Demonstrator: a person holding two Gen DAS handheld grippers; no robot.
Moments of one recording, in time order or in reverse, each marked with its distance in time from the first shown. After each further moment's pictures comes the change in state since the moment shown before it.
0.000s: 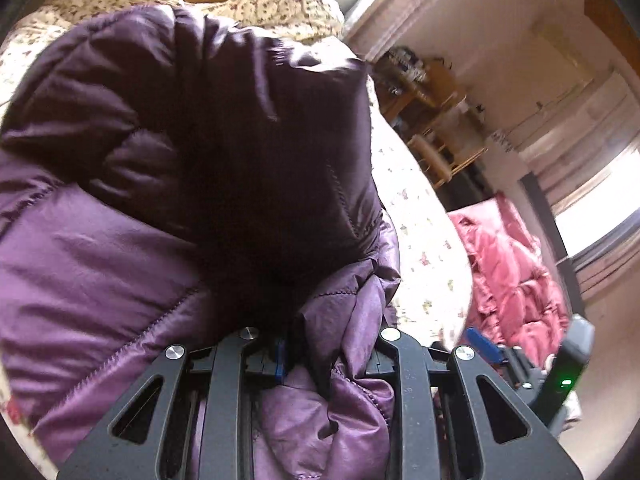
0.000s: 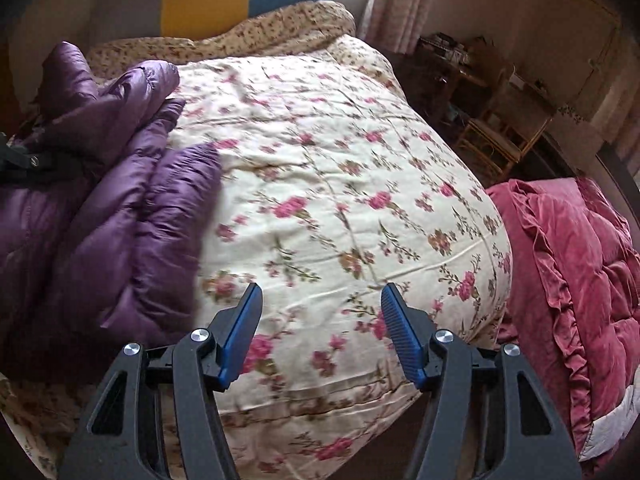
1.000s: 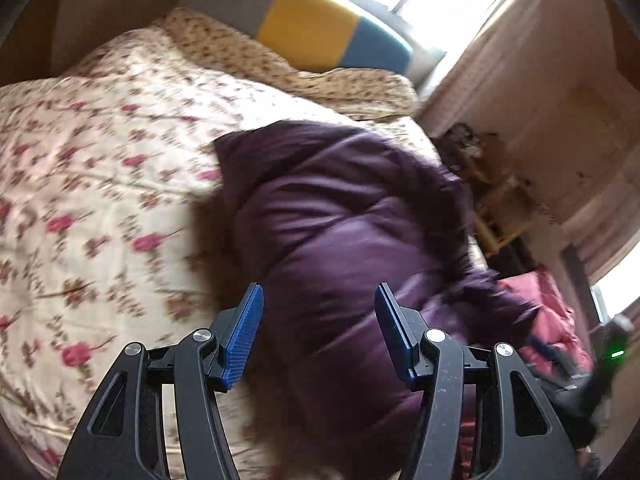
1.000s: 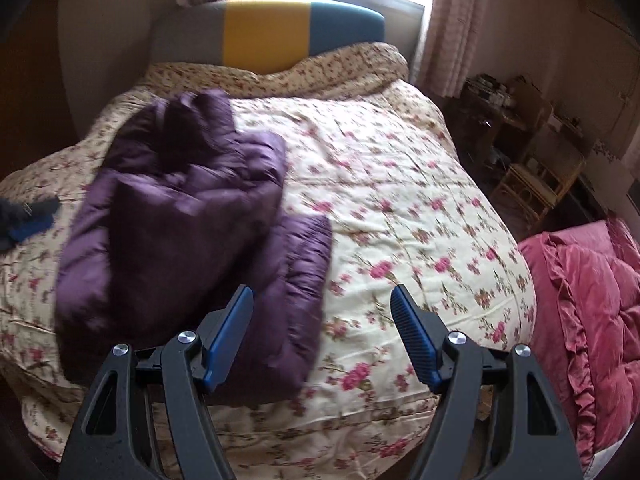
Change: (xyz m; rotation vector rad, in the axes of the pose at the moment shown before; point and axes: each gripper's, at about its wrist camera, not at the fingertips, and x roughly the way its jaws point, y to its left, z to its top) left arm -0.157 0.085 -0.055 -0.143 -0.255 0.202; right arm -0.085 0.067 0.033 -0.106 -0.144 0.179
